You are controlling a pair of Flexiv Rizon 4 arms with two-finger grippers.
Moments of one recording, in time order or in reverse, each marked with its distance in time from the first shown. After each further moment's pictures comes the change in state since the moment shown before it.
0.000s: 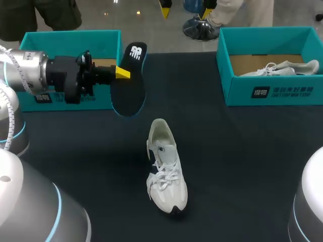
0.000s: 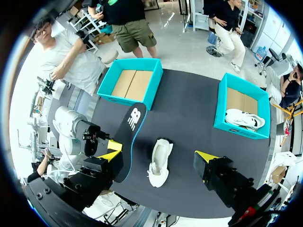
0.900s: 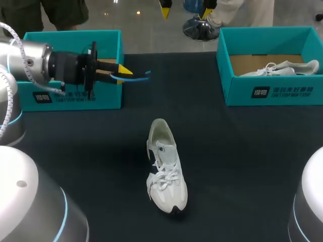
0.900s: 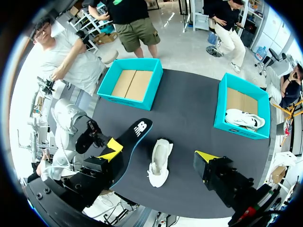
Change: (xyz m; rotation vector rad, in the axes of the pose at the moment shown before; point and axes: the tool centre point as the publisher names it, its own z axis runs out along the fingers) left arm -0.008 -0.007 0.006 0.108 0.042 -0.644; right arm 0.000 0.000 0.000 0.000 0.000 0.000
